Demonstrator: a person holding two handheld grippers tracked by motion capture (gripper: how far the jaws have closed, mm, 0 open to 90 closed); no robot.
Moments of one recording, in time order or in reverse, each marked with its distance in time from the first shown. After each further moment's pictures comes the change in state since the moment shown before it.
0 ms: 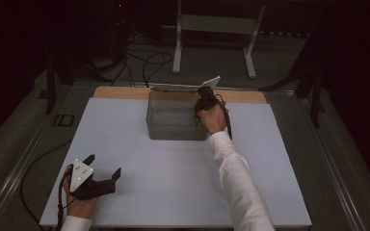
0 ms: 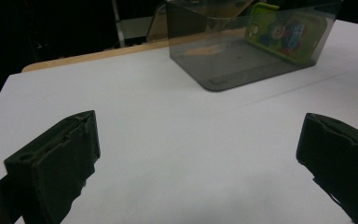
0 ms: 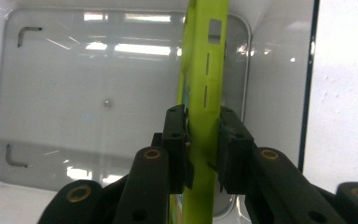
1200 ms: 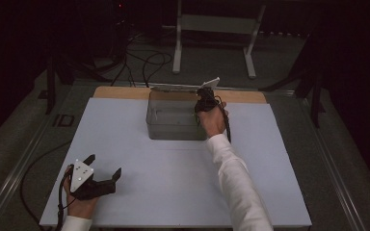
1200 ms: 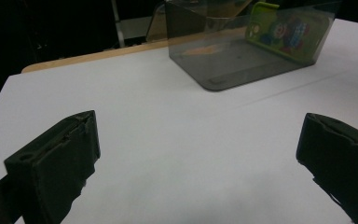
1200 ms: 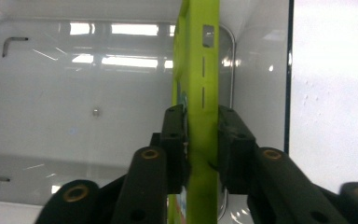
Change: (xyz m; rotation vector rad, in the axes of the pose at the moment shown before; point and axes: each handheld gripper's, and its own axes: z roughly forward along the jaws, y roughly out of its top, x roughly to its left) left arm -0.001 0.000 0.000 0.002 0.000 0.006; right arm 0.003 -0.006 -0.002 -0.062 -0.059 0.002
